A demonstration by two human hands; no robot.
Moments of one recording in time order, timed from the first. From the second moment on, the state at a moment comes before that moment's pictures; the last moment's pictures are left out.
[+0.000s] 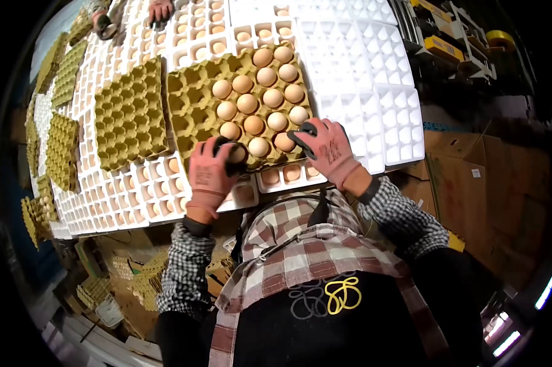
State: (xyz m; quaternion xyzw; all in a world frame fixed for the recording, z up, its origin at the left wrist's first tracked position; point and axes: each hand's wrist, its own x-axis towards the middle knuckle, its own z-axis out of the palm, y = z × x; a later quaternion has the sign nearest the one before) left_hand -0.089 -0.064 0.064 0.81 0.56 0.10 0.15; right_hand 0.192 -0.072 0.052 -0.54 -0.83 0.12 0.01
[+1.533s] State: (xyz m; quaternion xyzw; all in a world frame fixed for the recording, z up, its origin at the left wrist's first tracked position) left_hand -0.003 -0.095 0.082 0.21 0.41 0.51 0.73; right_hand 0.251 -0.036 0.050 -0.42 -0.30 0.73 0.44
